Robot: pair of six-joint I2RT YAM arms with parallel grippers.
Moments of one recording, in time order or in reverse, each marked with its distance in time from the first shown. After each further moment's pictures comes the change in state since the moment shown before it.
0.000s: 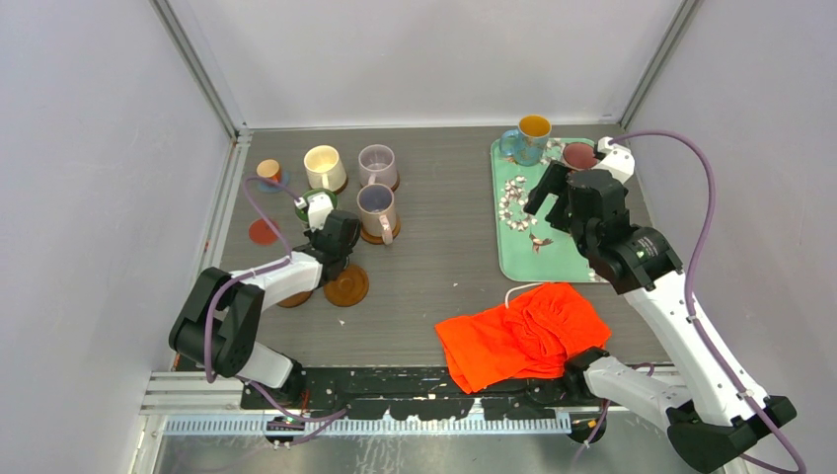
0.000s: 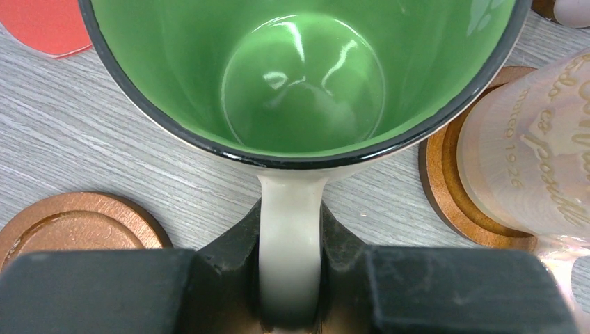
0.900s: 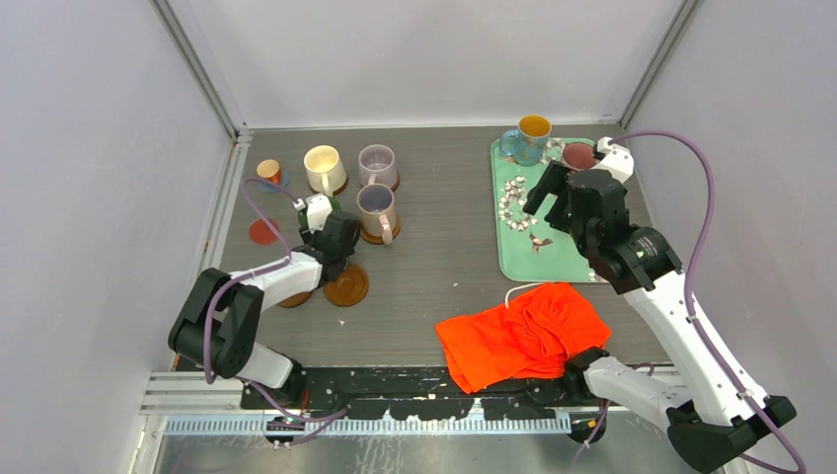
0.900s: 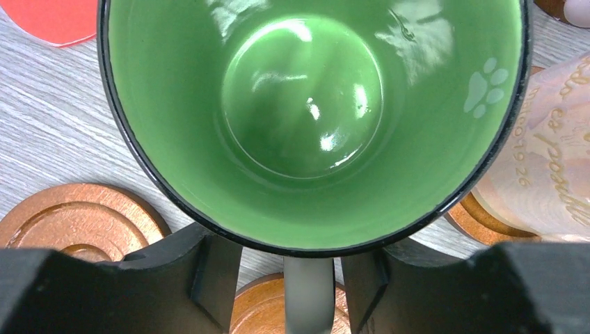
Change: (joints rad) left arm -0.001 -0.003 -0.001 -0.023 -0.006 -0.030; right arm 0.000 0.000 -0.002 0.004 -0.011 0.003
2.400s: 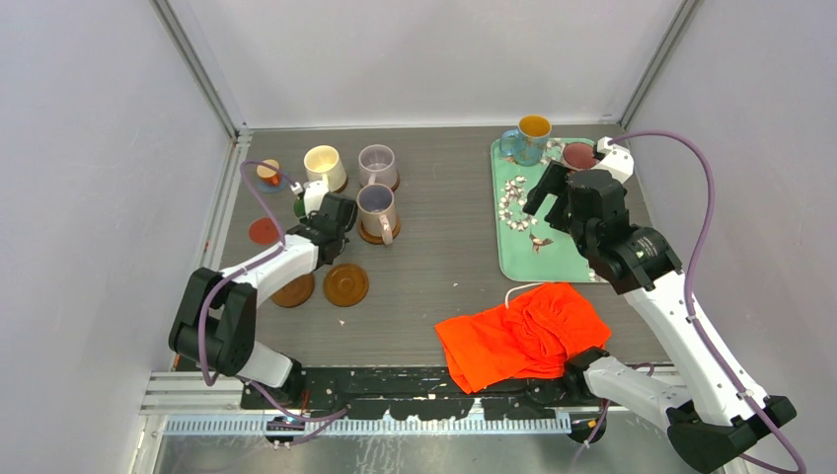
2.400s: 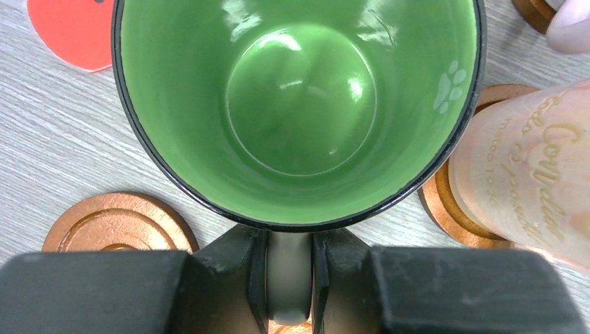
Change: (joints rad) left arm 0.048 0.003 0.167 -0.231 0.050 0.023; right arm 0.000 0.000 -0.002 0.000 0.000 0.000
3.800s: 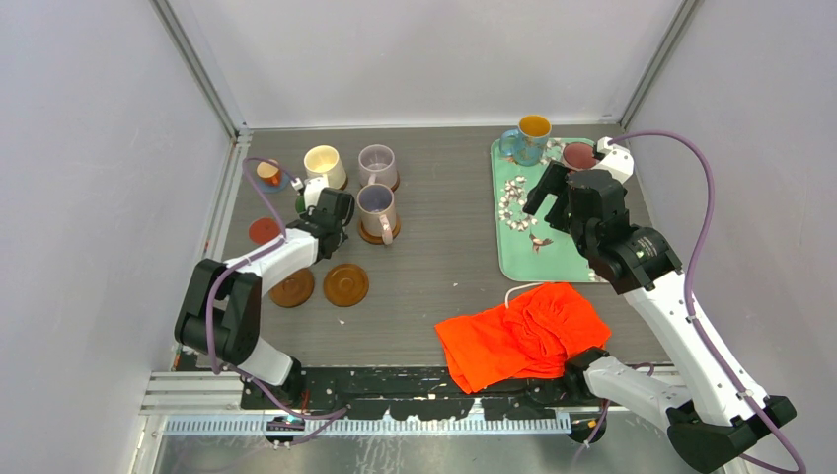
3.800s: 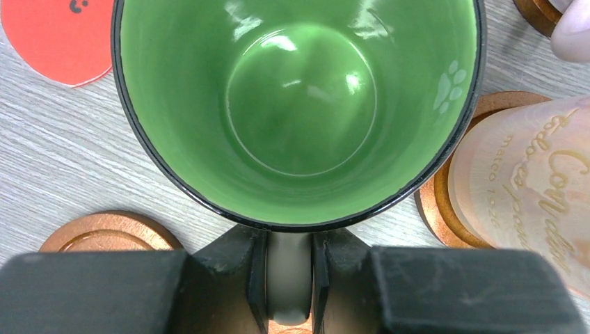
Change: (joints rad) left arm 0.040 0.055 0.037 0.020 0.061 0.043; right arm 0.000 0.000 0.000 0.000 0.000 0.000
